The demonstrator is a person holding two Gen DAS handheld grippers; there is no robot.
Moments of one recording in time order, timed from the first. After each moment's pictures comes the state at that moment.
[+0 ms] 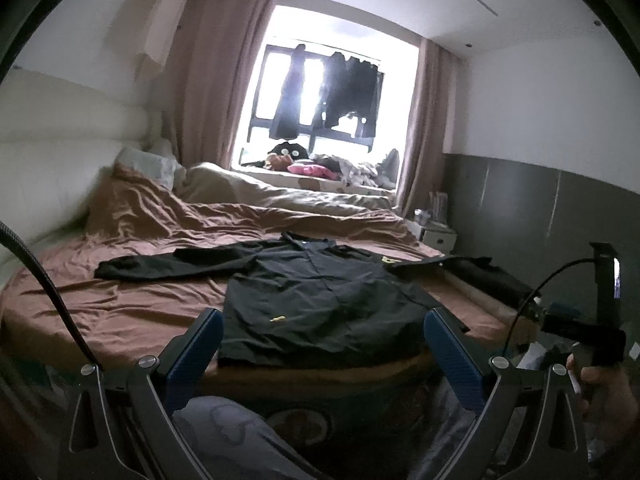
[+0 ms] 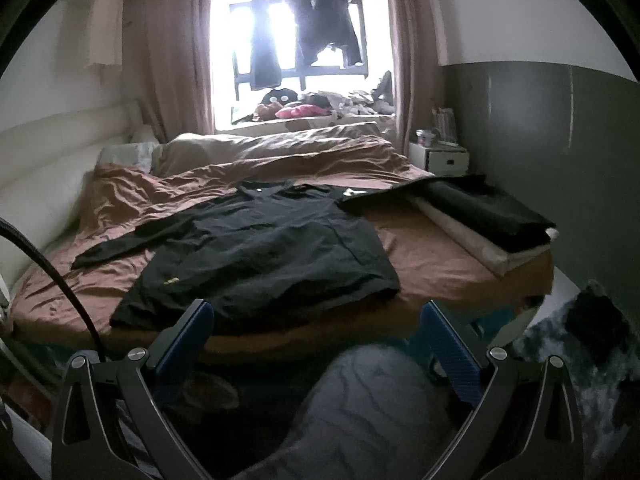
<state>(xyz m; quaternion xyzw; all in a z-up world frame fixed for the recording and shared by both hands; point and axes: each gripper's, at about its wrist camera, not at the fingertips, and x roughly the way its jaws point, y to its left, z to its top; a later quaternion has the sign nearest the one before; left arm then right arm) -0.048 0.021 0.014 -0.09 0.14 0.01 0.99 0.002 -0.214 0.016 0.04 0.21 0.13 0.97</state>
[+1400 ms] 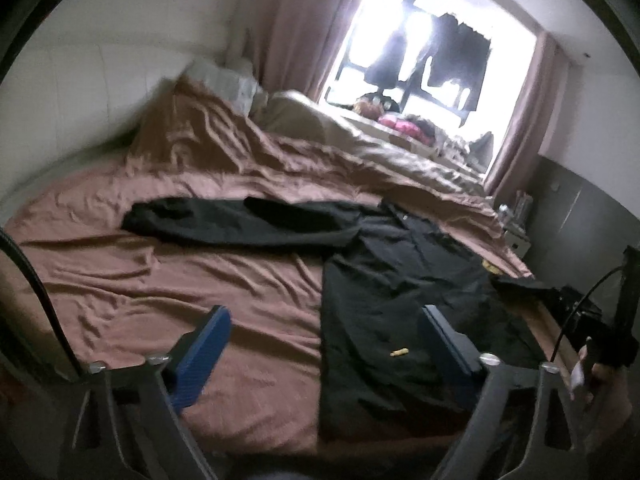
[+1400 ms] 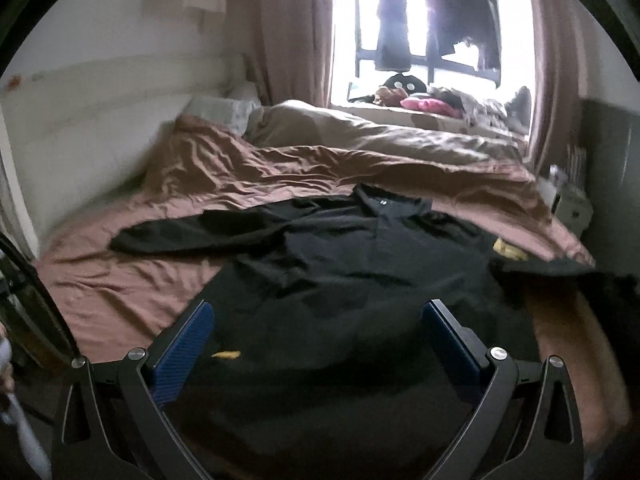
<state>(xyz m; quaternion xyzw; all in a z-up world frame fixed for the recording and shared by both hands) 0.141 0.212 -0.043 -0.21 0.26 0.11 0.94 0.278 -0.078 0.027 -0.07 0.21 0.30 0.93</state>
